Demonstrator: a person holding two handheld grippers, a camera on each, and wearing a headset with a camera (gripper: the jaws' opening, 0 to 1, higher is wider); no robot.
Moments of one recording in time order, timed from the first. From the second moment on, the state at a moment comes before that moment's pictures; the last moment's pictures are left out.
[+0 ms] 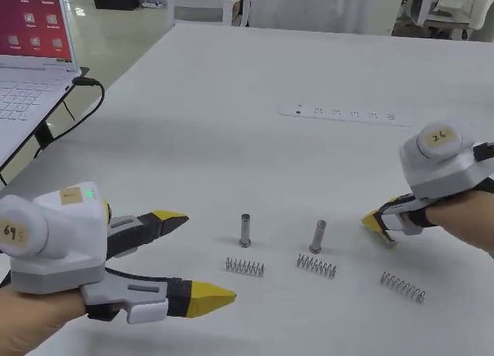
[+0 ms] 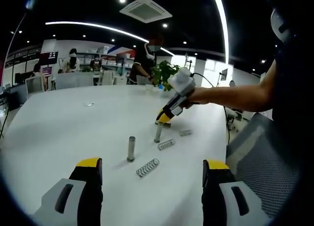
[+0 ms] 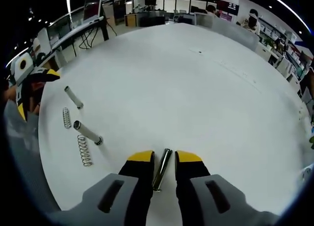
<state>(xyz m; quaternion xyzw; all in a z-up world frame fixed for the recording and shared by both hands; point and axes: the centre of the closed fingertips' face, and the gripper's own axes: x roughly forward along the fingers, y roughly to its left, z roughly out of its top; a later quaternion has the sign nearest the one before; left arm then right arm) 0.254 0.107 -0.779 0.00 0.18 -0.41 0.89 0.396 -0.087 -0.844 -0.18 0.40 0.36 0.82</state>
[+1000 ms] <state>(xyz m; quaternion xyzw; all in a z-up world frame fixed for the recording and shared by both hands) 0.252 0.108 -0.780 0.01 0.19 -0.41 0.89 0.399 -0.089 -0.852 -0.18 0.43 0.34 0.82</state>
